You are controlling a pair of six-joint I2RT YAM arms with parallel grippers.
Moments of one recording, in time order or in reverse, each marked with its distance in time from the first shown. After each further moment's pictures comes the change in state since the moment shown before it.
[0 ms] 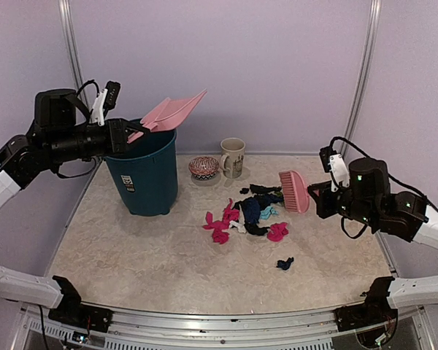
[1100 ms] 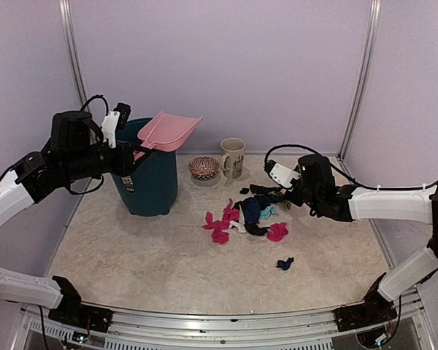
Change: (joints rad) left arm -0.002 -0.017 -0.195 0.098 -0.167 0.210; right arm -0.149 0.581 0.035 0.563 0.106 -0.974
